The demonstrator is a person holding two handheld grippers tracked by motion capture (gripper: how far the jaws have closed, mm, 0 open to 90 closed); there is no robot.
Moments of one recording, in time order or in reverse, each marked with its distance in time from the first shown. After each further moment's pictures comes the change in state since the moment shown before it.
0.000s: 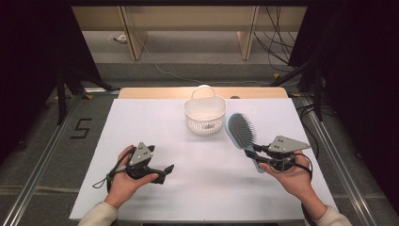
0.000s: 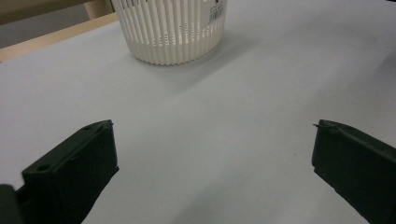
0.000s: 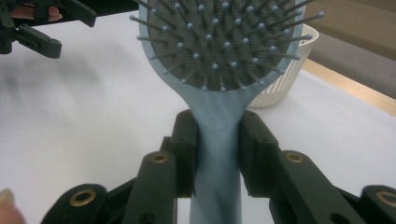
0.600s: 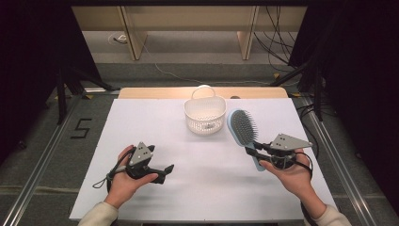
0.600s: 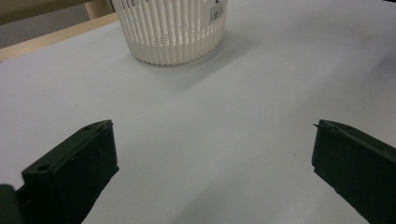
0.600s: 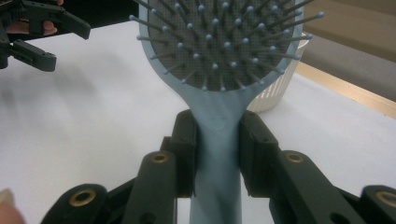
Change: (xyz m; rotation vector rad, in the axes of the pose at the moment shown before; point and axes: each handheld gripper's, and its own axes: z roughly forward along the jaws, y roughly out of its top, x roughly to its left) left arm 0.000 0.000 0.000 -0.002 0.001 -0.001; right arm -0.004 0.001 0.000 -0.026 -0.014 0.032
